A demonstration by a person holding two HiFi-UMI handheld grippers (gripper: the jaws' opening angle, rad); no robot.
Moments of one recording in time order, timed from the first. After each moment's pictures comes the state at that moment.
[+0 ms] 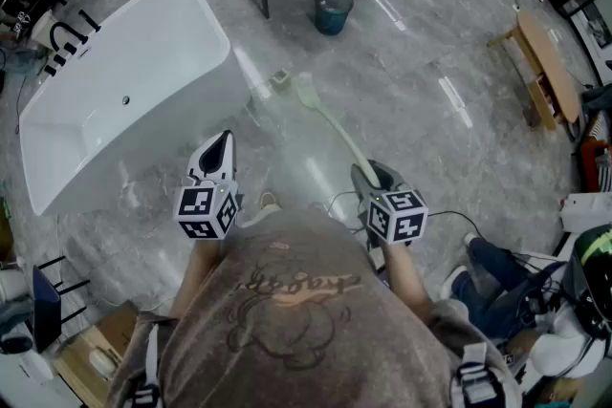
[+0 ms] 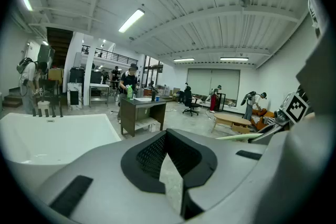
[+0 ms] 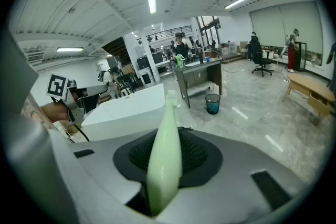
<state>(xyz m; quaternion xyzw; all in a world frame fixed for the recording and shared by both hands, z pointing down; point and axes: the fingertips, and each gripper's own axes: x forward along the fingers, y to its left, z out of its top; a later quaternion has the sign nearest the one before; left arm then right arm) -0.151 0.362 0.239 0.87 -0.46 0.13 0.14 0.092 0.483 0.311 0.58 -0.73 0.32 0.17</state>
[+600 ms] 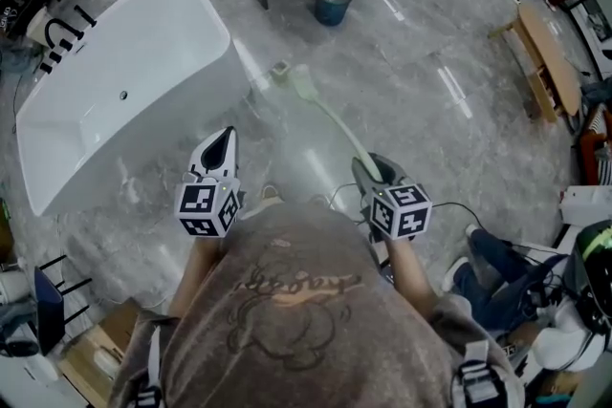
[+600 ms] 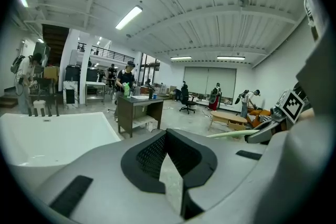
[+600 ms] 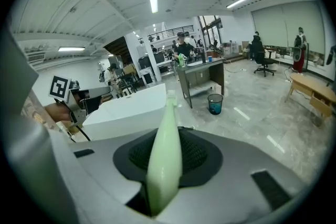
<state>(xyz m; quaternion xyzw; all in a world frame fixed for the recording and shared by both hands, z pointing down) -0.159 0.358 0.249 0.87 -0.44 0.13 0.14 0.076 0.474 0.311 0.57 -0.74 0.32 0.18</state>
